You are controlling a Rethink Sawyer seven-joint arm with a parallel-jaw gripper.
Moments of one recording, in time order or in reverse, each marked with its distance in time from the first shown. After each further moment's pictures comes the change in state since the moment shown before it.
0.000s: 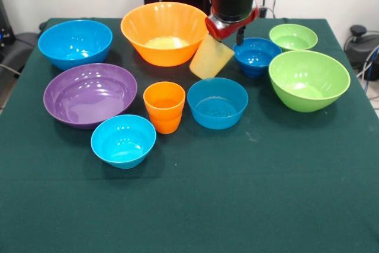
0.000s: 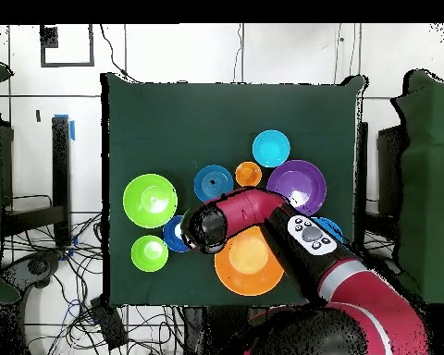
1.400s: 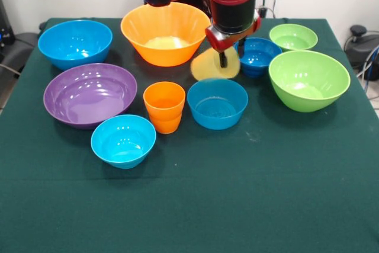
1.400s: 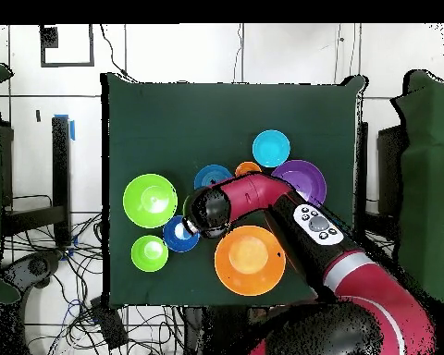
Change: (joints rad) arm -0.043 0.029 0.072 -0.080 0.000 0.085 0.000
